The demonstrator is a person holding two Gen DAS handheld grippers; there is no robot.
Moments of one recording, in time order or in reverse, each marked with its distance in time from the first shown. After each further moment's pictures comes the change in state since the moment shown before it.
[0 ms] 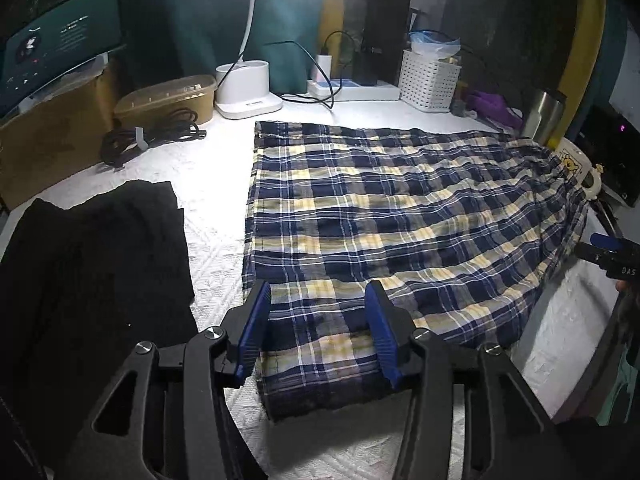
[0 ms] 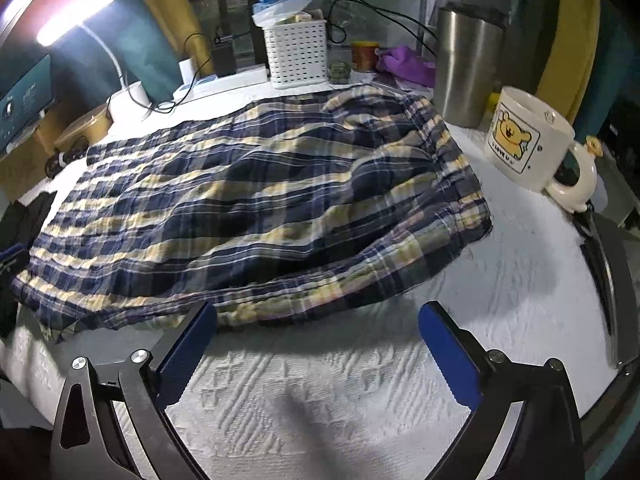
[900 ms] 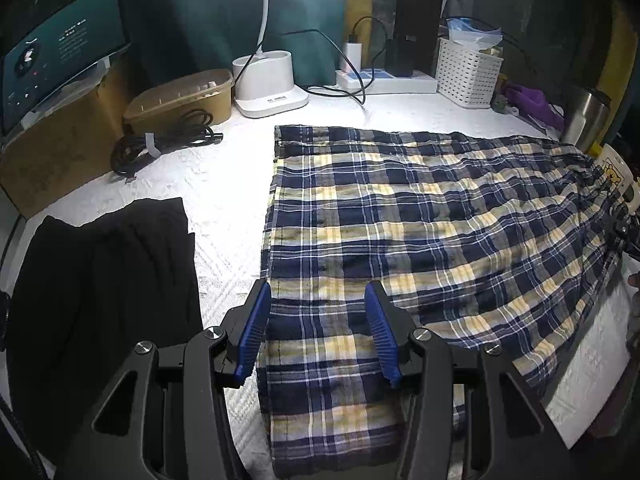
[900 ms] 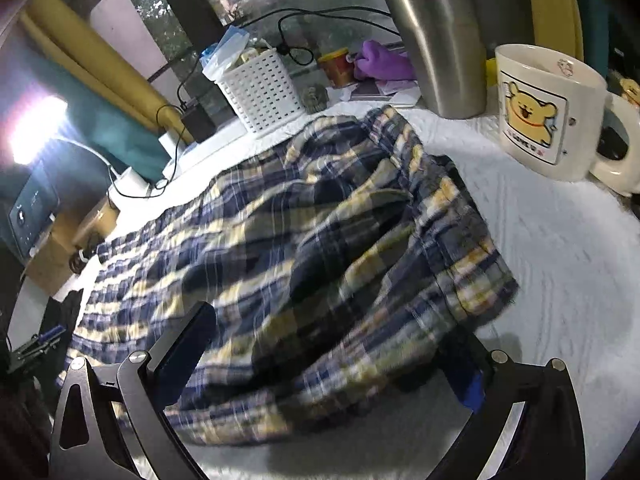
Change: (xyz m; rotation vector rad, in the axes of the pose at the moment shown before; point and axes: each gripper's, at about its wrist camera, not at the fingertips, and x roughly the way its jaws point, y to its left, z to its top) left arm 0.027 -0.002 0.036 -0.027 0.068 0.128; right arm 0.043 -0.051 0.044 0.237 -0.084 0.213
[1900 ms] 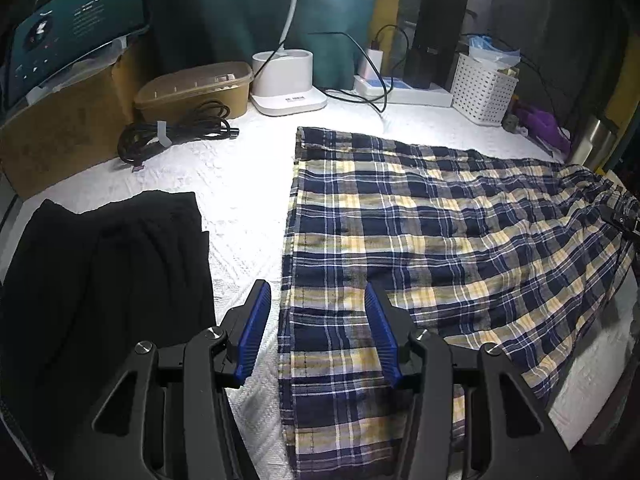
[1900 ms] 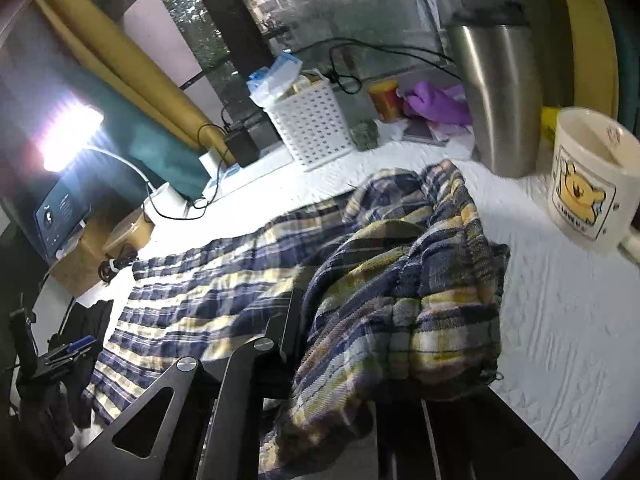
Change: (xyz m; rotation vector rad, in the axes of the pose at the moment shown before) left arm 0.003 0.023 0.002 -0.082 -0.016 -0.026; right arm -0.011 0.035 0.034 -0.077 -0.057 0.093
